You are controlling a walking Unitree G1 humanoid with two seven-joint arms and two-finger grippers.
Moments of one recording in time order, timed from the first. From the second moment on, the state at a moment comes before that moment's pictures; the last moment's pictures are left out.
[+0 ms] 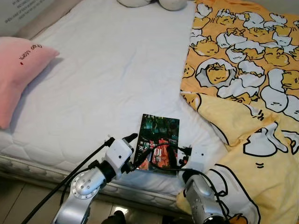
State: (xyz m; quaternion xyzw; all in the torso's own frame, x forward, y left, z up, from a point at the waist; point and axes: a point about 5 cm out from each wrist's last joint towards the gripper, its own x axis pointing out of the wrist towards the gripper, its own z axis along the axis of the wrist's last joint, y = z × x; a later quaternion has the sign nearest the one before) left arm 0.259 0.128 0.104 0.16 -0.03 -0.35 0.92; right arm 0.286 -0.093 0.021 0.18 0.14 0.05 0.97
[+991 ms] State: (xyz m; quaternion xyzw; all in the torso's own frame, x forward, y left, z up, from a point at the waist) left arm 0.261 0.129 0.107 0.15 -0.03 -0.34 0.93; right arm 0.284 -0.080 0.025 0.11 0.15 0.13 0.97
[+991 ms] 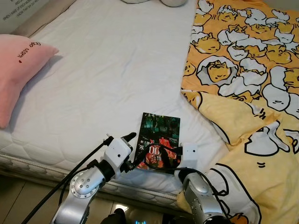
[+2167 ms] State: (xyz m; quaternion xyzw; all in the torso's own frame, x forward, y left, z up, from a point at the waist) left arm 0.263 0.130 0.109 0.16 -0.03 -0.34 0.93; right arm 0.285 -0.069 0.017 0.22 0.18 0.15 0.95
